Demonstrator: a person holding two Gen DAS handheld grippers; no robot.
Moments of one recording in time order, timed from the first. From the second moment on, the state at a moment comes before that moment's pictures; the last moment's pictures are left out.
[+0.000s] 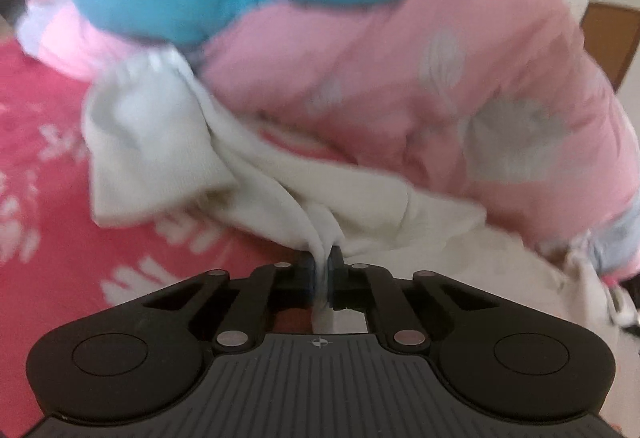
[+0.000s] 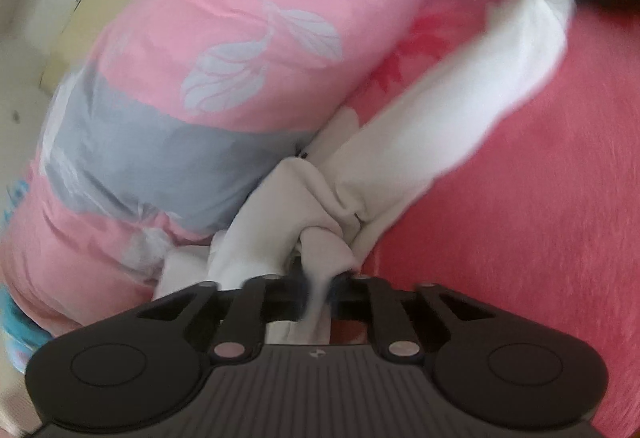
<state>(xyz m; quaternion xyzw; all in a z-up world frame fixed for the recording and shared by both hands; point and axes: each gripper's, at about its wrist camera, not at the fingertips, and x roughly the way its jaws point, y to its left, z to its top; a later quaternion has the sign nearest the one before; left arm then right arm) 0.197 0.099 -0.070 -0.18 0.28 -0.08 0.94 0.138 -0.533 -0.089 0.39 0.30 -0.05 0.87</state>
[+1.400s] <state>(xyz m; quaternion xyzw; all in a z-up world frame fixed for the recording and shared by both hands) 0.054 0.048 -0.069 -0.03 0.31 -0.11 0.95 -0.058 -0.452 -0.059 0.22 0.36 -0.01 0.91</state>
